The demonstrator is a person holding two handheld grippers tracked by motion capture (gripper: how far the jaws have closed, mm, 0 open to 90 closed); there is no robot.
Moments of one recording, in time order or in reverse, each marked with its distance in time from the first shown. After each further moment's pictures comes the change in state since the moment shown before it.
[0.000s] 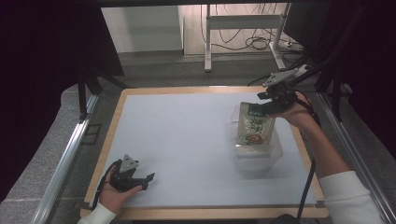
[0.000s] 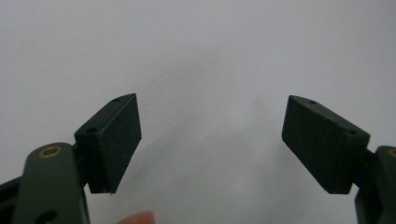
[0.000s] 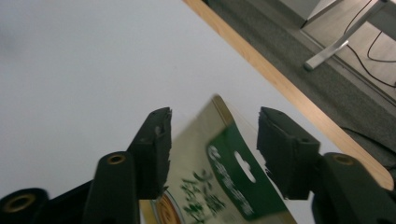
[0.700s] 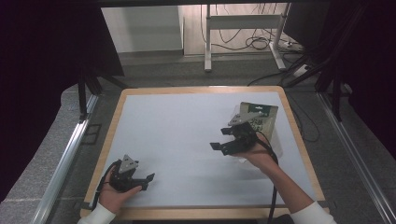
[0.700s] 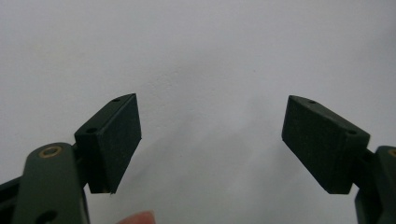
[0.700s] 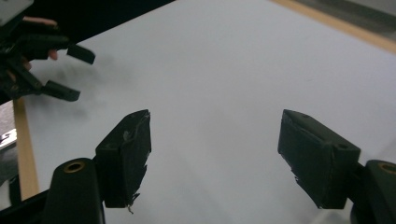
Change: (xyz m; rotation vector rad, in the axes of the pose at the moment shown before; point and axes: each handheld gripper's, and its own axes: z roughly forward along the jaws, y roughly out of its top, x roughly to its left) left arm 0.000 0.000 -0.002 -0.005 -0.005 0.003; right arm 0.126 -0.035 0.070 -0.106 0.265 0.143
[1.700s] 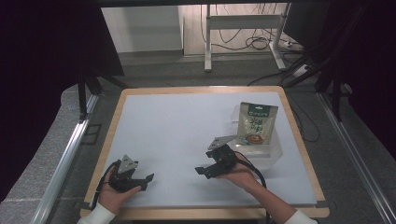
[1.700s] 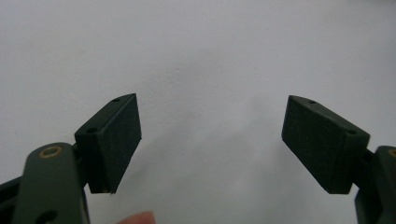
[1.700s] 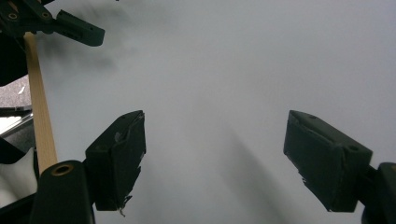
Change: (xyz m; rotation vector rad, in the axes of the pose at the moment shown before) left arm 0.002 -0.002 0.000 -0.010 -0.011 -0.001; right arm 0.040 -0.040 0.058 0.111 0.073 0.022
